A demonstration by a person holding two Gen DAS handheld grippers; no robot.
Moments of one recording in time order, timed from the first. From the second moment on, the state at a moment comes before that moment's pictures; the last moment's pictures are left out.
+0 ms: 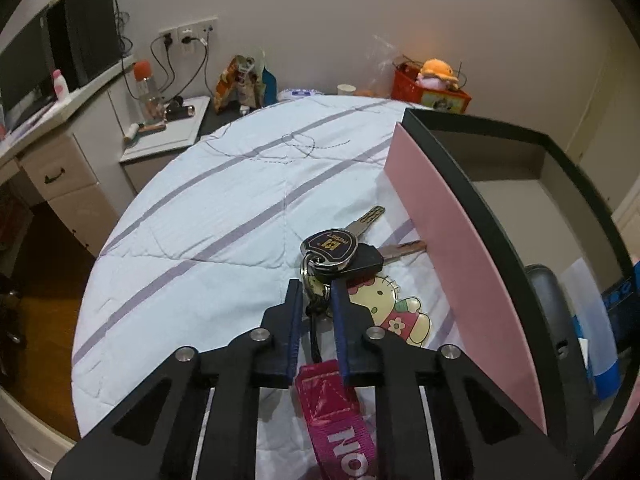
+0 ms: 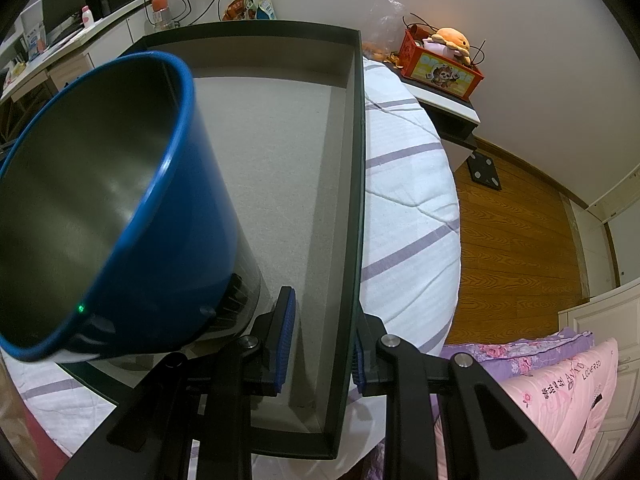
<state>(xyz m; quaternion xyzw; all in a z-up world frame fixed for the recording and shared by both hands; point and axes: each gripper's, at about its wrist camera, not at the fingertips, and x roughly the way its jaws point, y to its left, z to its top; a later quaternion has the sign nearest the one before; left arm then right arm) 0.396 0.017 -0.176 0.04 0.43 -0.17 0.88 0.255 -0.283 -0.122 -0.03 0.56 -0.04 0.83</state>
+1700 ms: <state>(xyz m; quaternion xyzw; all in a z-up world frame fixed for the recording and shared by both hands) 0.320 -0.090 -0.036 0.12 0.30 -0.22 0.92 0.253 -0.284 -0.123 -0.03 0.56 -0.04 0.83</state>
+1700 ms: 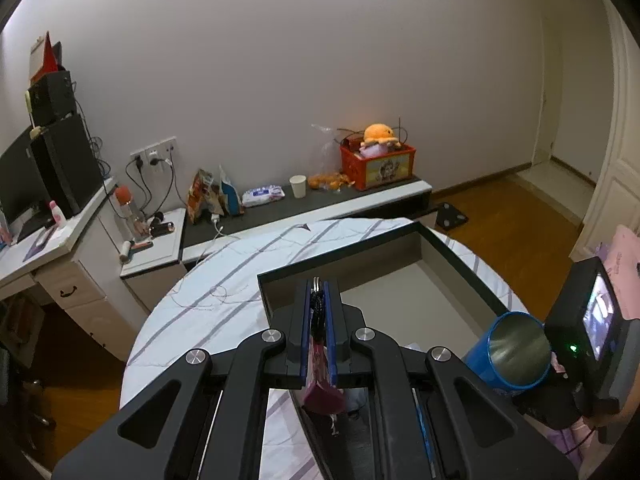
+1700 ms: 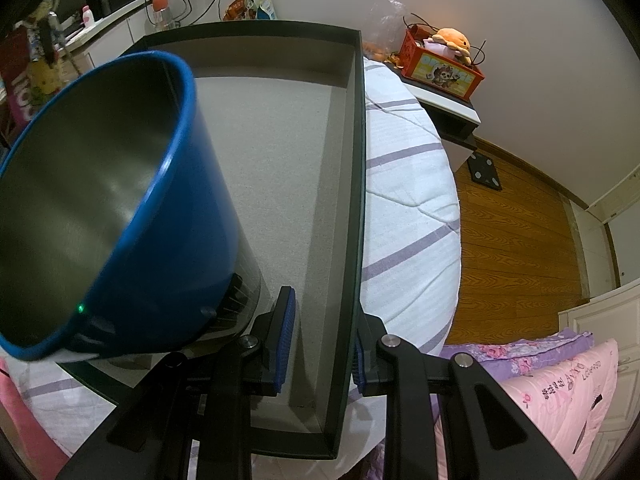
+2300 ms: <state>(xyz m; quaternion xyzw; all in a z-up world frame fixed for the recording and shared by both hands) 0.349 -0.118 -0.076 0.15 0.36 -0.19 0.90 0.253 -0.286 -0.123 -0.03 0.56 -0.03 0.83</state>
